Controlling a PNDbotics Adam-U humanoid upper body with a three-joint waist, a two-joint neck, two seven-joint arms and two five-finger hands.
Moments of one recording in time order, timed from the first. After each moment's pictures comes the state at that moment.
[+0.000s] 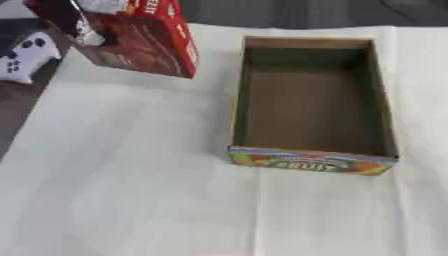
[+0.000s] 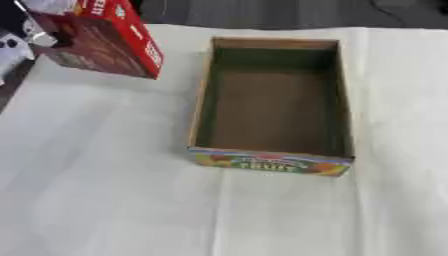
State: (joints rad) left arm -0.88 0.95 -0.04 -1.59 -0.53 -0.22 -0.88; right arm -0.47 -0.62 -0.11 -1.93 0.46 -0.58 -0.31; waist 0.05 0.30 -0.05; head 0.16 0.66
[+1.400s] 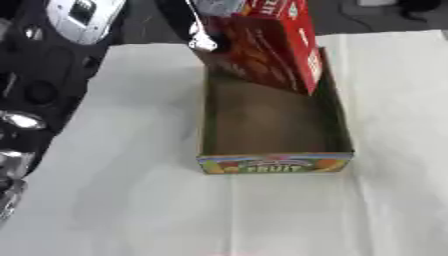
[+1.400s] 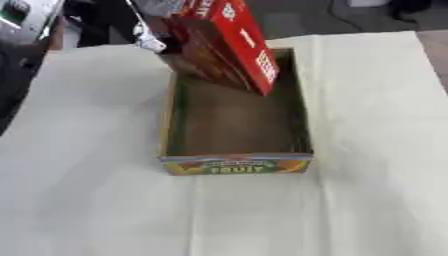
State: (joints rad) left arm -1.10 0.58 -0.21 -1.51 -0.44 -0.27 -0.83; right arm -0.48 -0.61 -0.11 -1.91 0.45 -0.58 -0.30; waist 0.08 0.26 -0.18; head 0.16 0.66
